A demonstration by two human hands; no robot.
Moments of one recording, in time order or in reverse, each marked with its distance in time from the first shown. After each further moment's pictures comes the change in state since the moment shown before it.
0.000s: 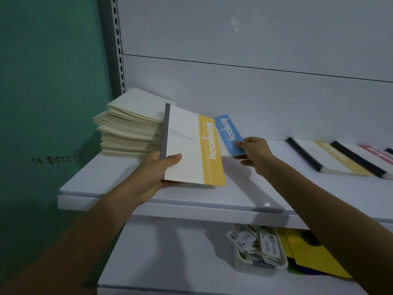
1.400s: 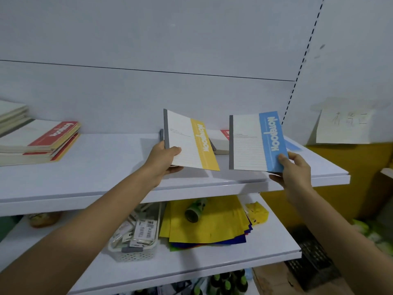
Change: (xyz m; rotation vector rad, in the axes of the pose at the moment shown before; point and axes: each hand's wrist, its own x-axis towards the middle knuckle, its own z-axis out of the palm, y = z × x) left_hand 0.015 -0.050 0.421 0.092 -0.050 0.031; right_hand -0.085 0.115 -0.471 0.325 0.574 -0.011
